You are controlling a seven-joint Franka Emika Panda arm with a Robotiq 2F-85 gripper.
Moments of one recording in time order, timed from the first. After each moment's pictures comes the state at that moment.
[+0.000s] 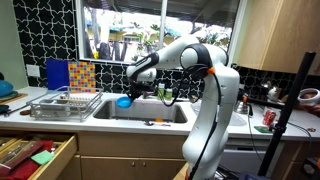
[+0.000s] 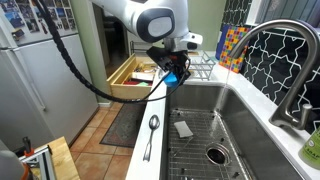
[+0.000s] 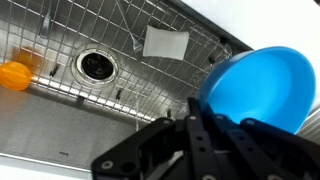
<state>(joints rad) -0.10 -0.05 -0.10 -2.13 0.11 2.38 0.03</state>
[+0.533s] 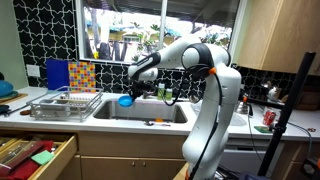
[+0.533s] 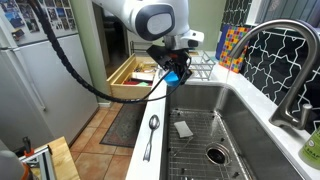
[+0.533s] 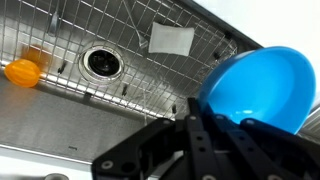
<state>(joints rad) -0.10 -0.06 -0.10 -2.14 0.09 2.39 0.04</state>
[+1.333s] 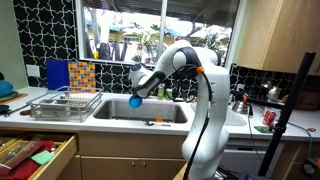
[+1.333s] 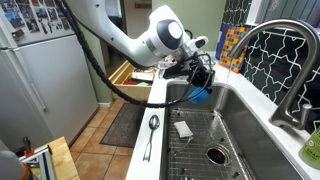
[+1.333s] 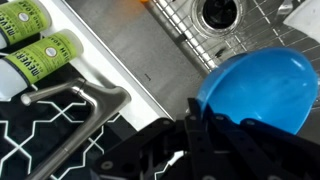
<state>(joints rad) -0.12 0.08 -0.14 -2.10 -0.84 2.62 0.34</state>
